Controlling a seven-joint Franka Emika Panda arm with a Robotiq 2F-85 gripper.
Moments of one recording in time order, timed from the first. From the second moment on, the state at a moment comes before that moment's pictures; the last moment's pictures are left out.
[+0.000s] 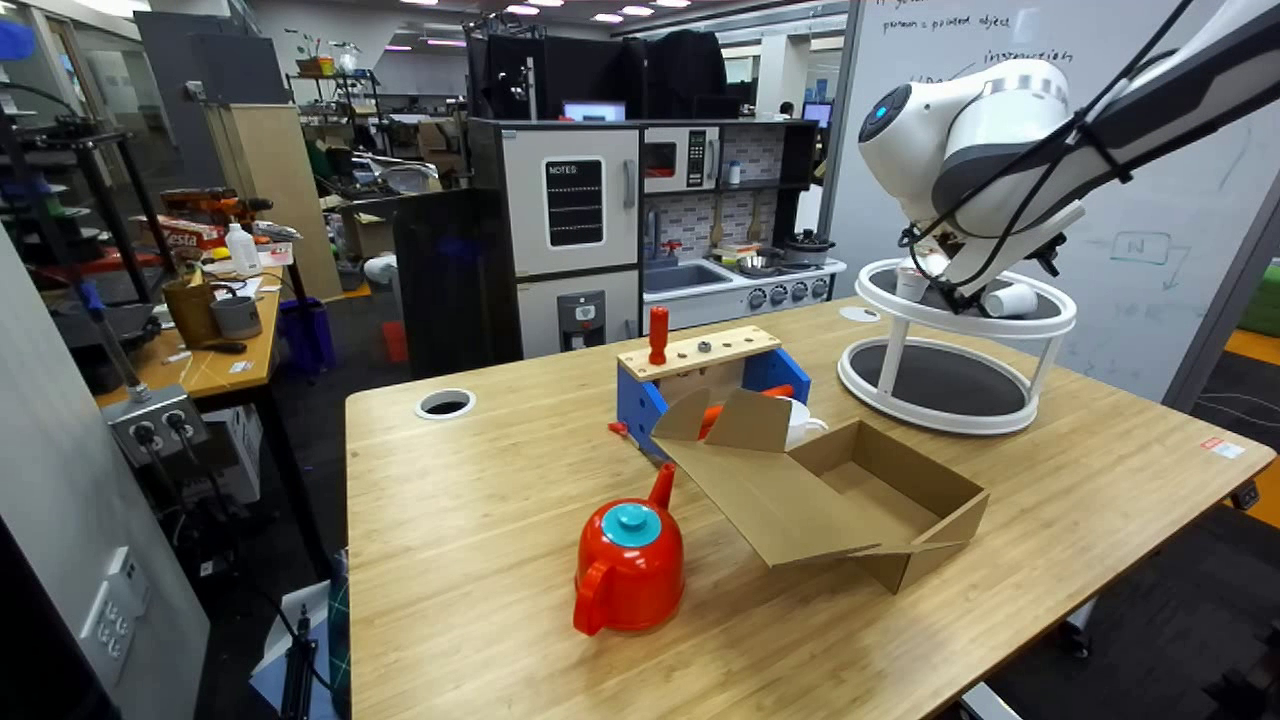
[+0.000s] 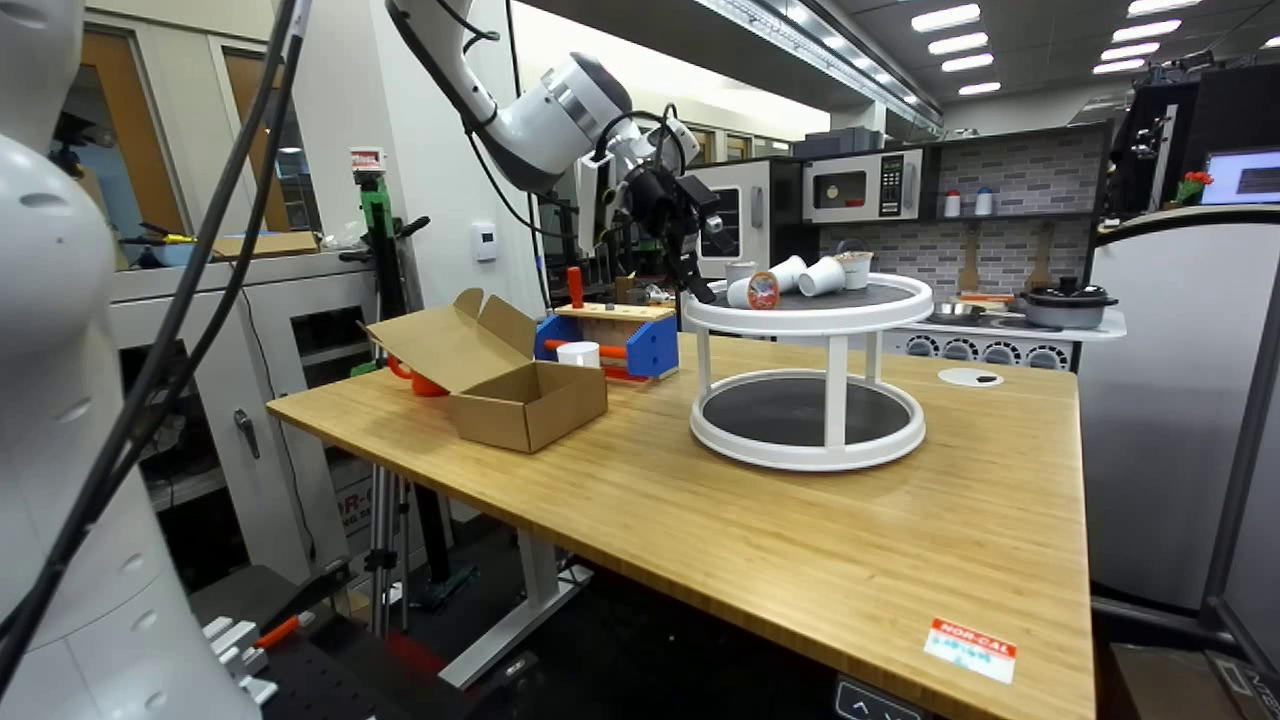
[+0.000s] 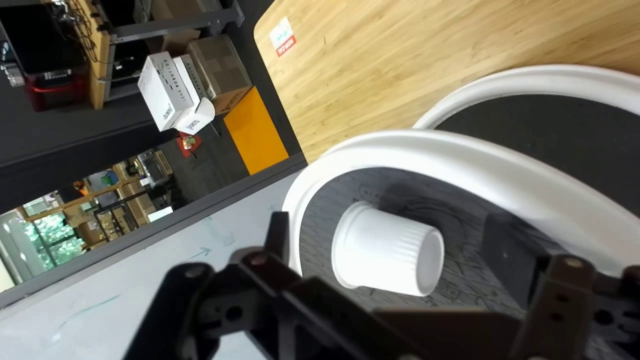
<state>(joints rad) 0.08 0.32 -0.04 -1.84 -0.79 1.72 0.91</state>
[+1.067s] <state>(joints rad) 0.08 0.32 -0.04 -1.83 -0.77 1.73 0.96</state>
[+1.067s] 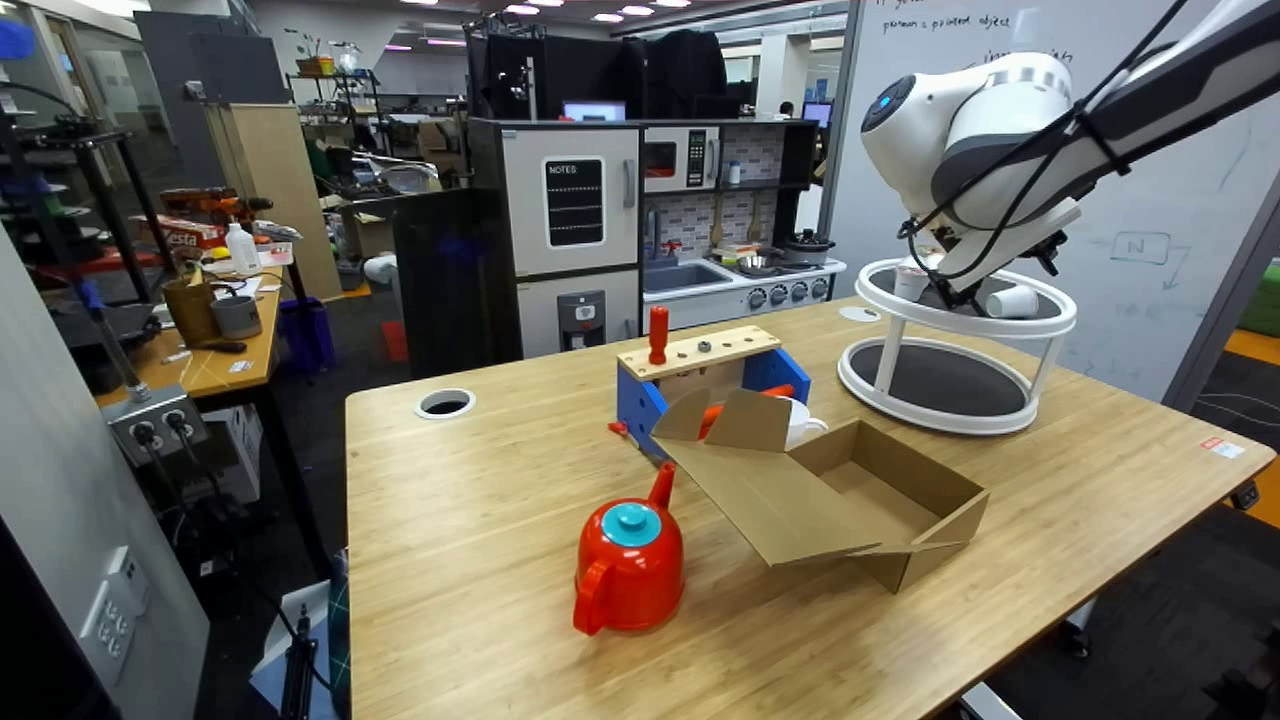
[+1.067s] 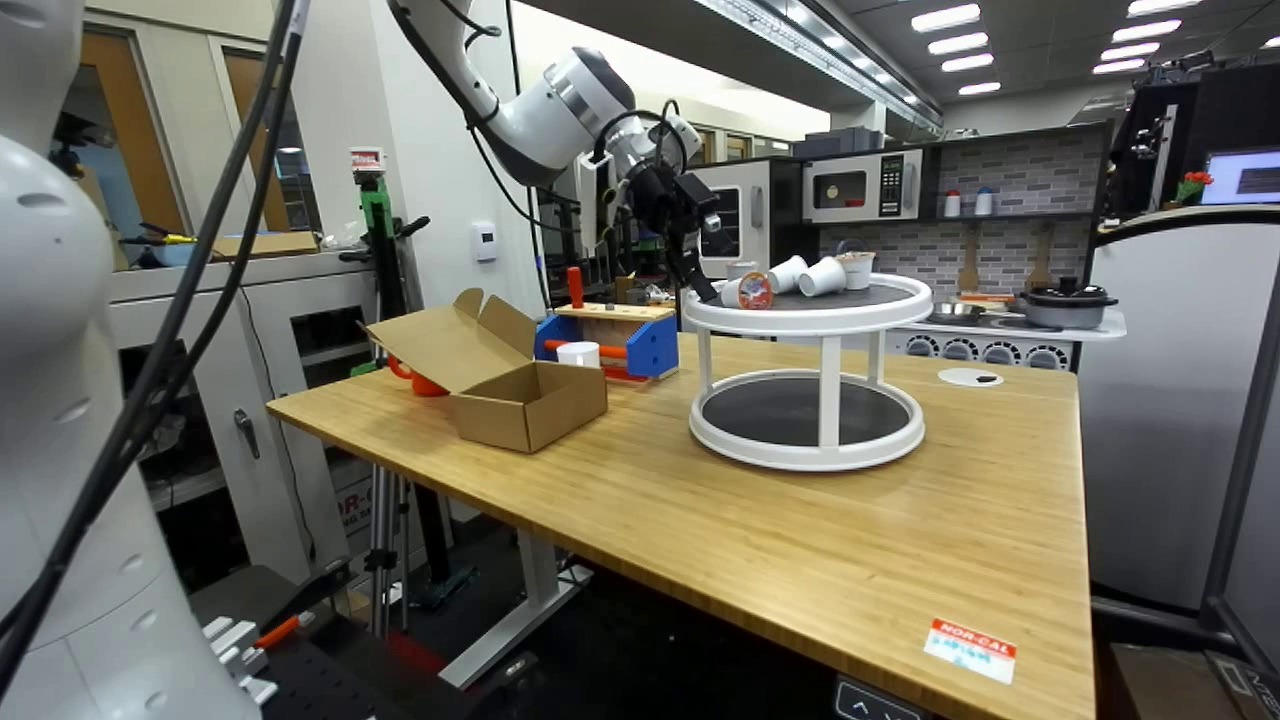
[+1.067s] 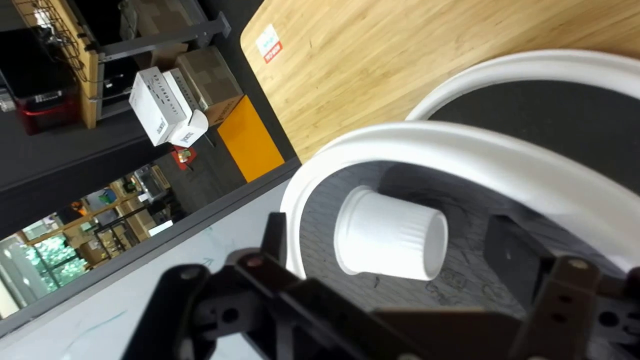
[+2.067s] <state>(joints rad) 0.09 0.06 0.01 -2.00 -0.86 1.87 1.07</state>
